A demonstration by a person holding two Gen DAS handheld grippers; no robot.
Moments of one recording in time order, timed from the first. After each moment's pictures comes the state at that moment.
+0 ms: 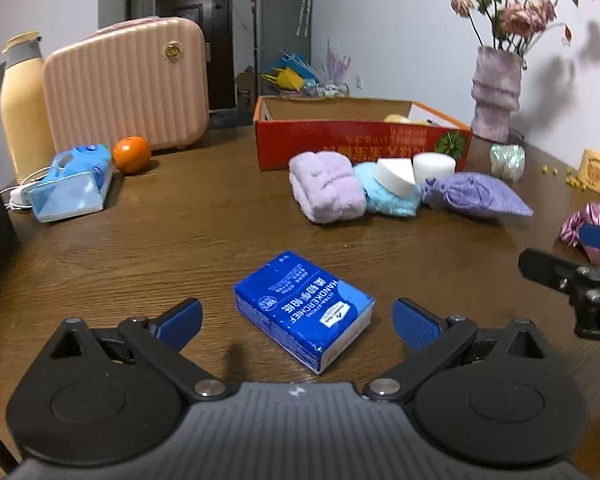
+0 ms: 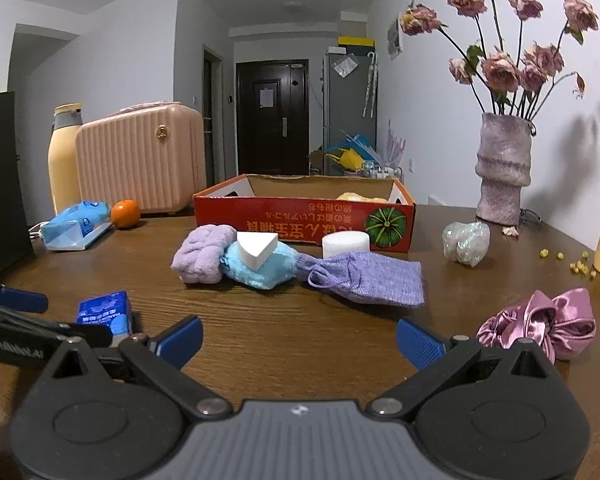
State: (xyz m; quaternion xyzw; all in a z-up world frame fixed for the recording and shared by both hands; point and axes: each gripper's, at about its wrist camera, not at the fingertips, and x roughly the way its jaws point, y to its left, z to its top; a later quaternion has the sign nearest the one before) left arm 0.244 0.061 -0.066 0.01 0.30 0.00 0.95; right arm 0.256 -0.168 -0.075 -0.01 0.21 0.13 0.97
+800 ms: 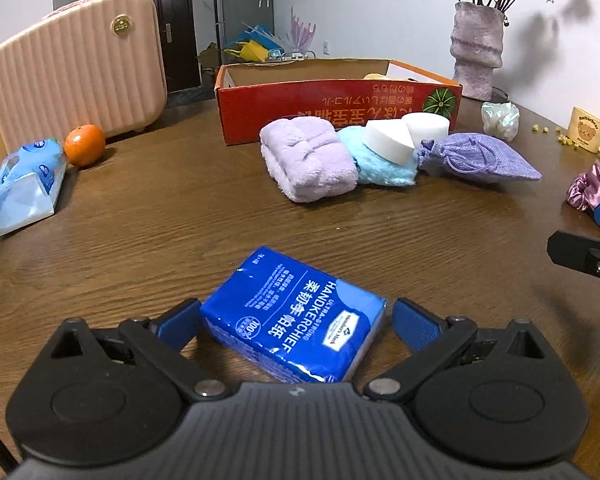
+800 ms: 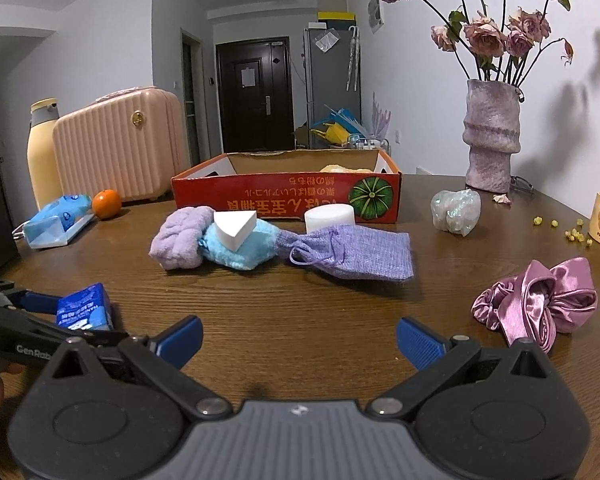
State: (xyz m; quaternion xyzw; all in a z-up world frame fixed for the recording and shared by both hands) left arm 0.292 0.063 -0.089 0.04 0.35 -0.05 0.94; right arm 0.270 -0.174 -0.082 0.00 0.25 0.11 0.96
